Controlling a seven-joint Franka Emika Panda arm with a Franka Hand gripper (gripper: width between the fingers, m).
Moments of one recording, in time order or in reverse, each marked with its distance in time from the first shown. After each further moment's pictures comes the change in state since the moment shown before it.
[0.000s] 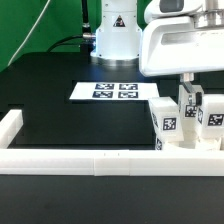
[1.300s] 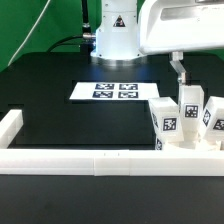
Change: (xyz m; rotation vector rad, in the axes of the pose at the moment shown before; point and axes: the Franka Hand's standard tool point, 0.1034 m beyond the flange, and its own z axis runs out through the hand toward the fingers) arm 0.015 0.002 -0.028 0.009 -0.038 -0.001
